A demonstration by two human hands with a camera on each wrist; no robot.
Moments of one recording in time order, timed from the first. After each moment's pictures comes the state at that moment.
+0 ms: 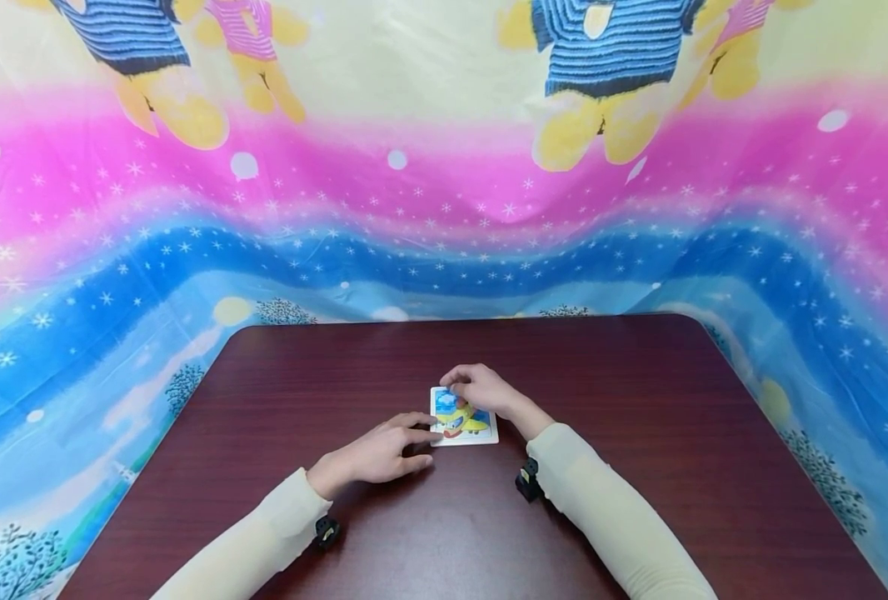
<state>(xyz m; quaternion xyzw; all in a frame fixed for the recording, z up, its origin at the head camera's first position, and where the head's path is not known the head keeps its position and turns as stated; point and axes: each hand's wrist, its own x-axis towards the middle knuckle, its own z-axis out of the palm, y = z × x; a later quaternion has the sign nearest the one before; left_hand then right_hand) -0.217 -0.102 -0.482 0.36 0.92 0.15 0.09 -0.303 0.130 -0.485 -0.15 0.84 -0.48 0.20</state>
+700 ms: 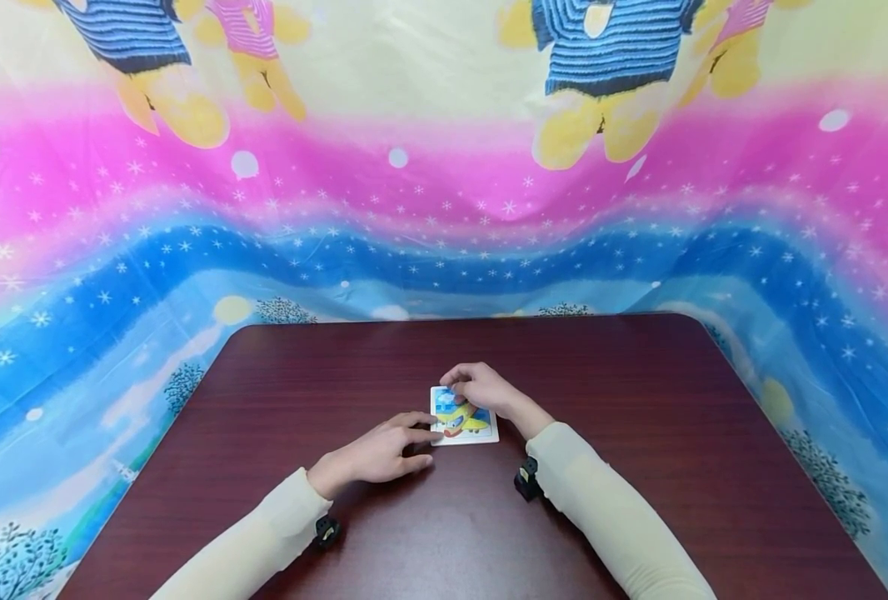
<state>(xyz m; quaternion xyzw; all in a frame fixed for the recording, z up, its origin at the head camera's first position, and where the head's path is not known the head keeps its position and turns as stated) -0.216 -0.102 -0.484 0.38 0.91 0.15 0.08 -0.302 0.128 -0.486 -0.12 0.83 -0.50 0.21</state>
